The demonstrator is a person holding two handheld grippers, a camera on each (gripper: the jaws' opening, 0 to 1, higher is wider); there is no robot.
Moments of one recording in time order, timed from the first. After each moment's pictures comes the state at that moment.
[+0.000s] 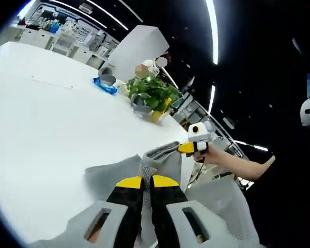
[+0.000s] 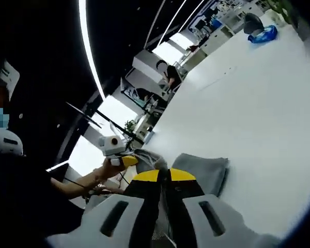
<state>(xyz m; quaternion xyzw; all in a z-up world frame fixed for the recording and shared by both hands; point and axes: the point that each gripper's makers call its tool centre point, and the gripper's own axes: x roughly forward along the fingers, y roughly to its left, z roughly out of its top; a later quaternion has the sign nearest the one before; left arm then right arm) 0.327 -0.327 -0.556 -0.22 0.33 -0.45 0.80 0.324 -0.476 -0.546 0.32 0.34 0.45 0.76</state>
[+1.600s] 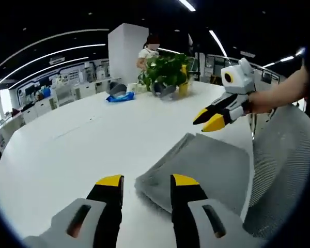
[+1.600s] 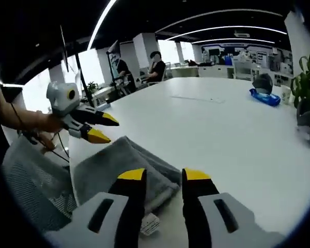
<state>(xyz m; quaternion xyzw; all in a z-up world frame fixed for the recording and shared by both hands) 0.333 -0.330 -0.578 0.12 0.22 -0.45 0.86 0.329 -0.473 -0.579 -0.01 0.27 0.41 0.87</state>
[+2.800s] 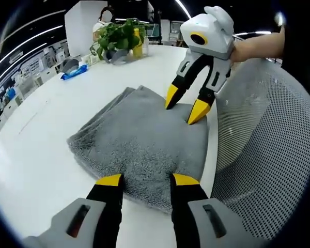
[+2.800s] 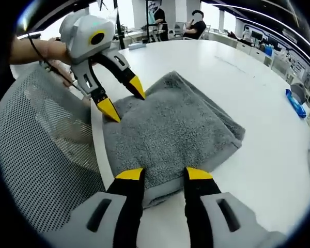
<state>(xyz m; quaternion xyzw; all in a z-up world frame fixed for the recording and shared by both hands) 0.268 -0.346 -0.645 0.23 0.33 -0.50 0.77 0.255 -0.446 -0.646 -0.21 0.39 0.46 0.77</state>
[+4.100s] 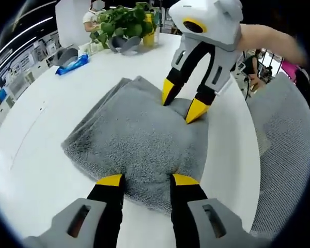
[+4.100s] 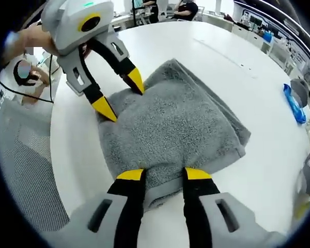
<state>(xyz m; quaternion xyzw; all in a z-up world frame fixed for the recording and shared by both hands) 0.410 -0.377 -0.649 0.27 0.38 -0.51 0.73 0.399 -0.469 -0.653 -0.25 0.47 0.42 0.73</state>
